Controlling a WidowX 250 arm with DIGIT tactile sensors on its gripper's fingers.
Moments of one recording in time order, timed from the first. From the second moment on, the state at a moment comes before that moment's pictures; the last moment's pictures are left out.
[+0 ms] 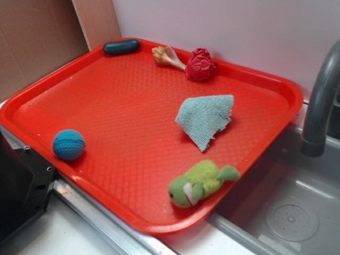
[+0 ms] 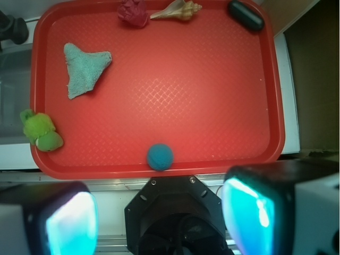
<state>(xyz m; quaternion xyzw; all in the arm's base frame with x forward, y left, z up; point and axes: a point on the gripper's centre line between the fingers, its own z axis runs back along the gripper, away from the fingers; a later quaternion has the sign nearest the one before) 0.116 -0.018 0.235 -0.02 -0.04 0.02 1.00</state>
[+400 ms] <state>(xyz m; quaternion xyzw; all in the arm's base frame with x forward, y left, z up) 0.114 -0.018 0.229 -0.02 -0.03 0.02 1.00</state>
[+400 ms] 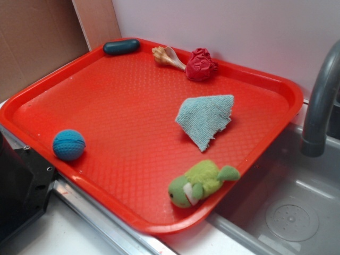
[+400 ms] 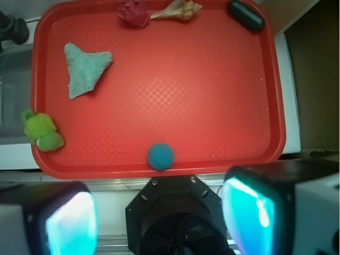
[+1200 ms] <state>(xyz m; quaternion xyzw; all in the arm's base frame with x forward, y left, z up) 0.101 -0.013 0.041 -0.05 -0.02 -0.03 1.00</state>
